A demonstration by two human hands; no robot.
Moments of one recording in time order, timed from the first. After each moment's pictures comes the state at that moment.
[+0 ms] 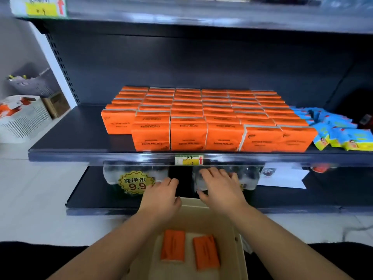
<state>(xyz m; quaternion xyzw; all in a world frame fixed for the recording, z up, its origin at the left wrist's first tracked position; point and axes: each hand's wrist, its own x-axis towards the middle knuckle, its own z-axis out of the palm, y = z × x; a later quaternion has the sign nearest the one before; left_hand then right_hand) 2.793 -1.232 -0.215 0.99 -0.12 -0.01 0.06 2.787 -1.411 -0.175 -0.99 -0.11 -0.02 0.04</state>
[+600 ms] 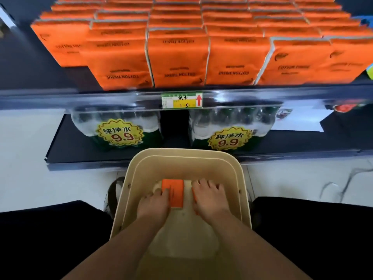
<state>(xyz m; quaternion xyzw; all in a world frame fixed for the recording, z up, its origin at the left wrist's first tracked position) 2.746 -1.232 -0.396 0.97 -0.06 -0.25 -0.02 2.749 -1.401 -0.375 -0.98 -0.08 0.20 0.06</state>
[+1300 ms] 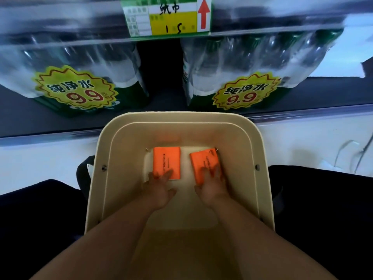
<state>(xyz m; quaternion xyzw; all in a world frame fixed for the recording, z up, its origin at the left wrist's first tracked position) 2.749 -1.228 -0.526 0.88 0.01 -0.46 0.13 2.732 -1.414 -0.514 -0.88 0.15 0.40 0.19</state>
